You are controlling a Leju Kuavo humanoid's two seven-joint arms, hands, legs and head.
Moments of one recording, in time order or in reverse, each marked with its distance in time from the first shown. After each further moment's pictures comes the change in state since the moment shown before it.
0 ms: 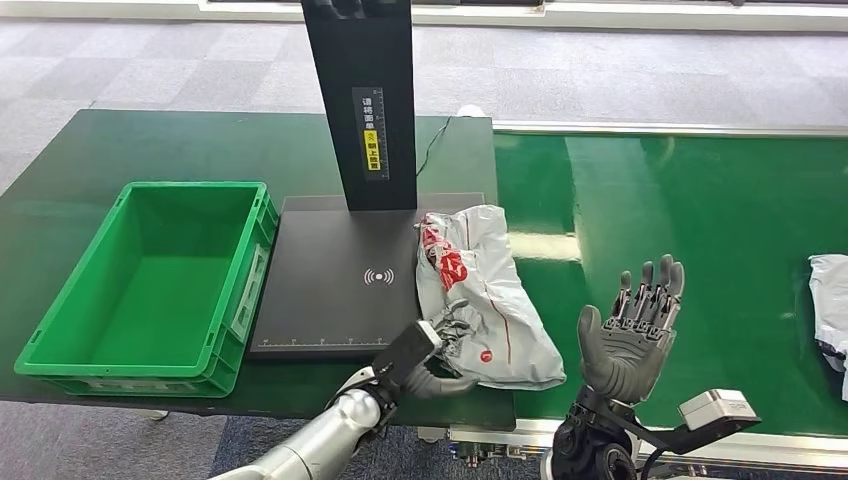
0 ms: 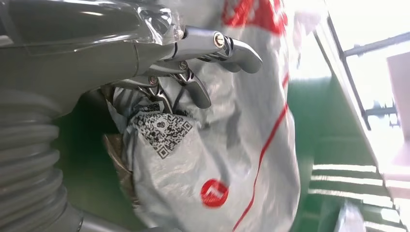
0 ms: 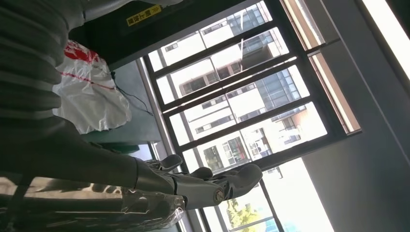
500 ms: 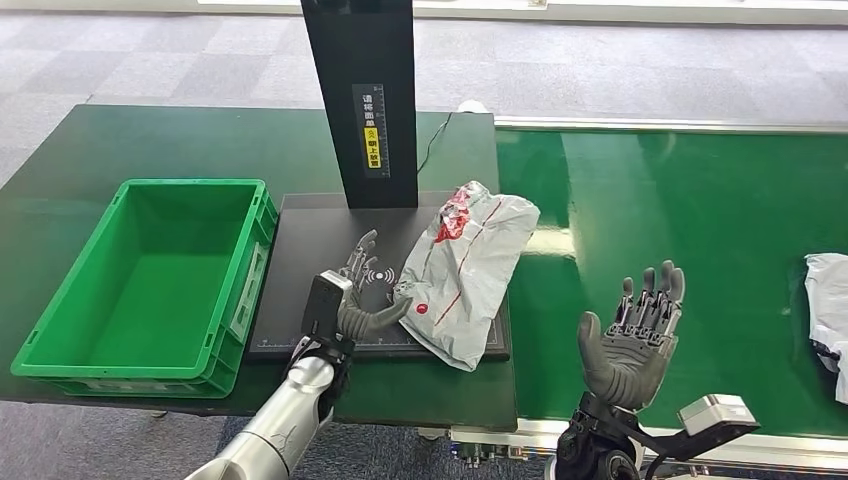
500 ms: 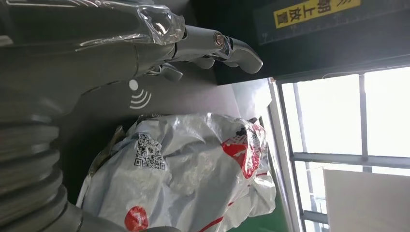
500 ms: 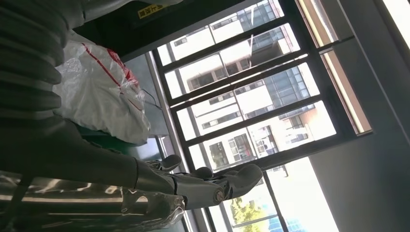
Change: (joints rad) left arm 0.045 0.049 0.299 -0.239 0.001 0.059 -0.065; right arm 0.016 0.000 -0.016 -0.003 0.033 0.012 0.000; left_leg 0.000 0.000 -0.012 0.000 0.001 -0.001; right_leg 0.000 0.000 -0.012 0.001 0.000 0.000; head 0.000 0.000
